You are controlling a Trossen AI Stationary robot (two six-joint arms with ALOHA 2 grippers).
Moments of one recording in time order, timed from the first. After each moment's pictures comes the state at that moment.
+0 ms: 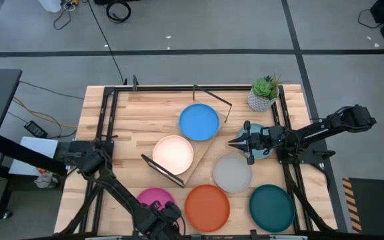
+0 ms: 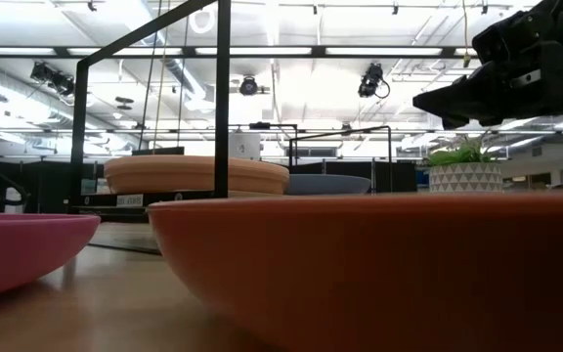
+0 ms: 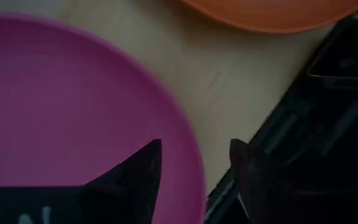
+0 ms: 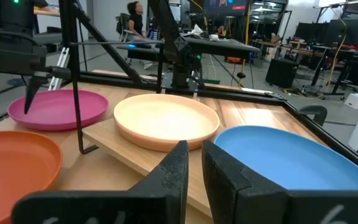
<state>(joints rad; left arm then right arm) -0.78 2.18 1.73 -0.83 -0.18 -1.42 0.05 0.99 0.03 0.93 0.03 -0.14</state>
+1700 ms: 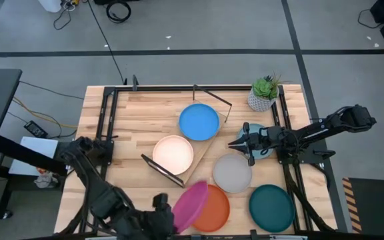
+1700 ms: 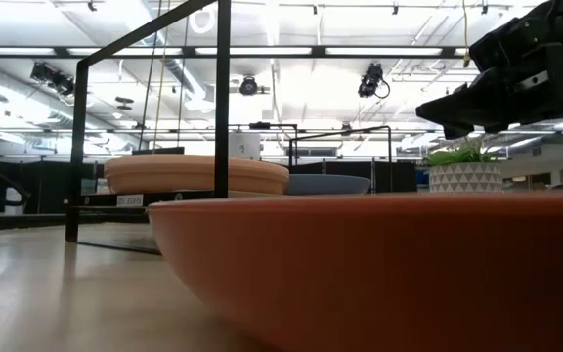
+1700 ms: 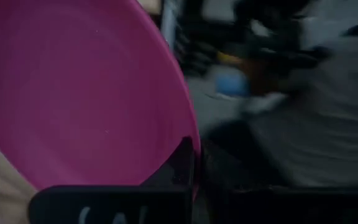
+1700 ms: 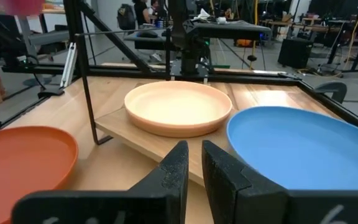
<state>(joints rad) -0.81 1.94 2.18 -0.94 -0.47 -0.66 0.05 0.99 0.03 0.87 0.01 -0.05</state>
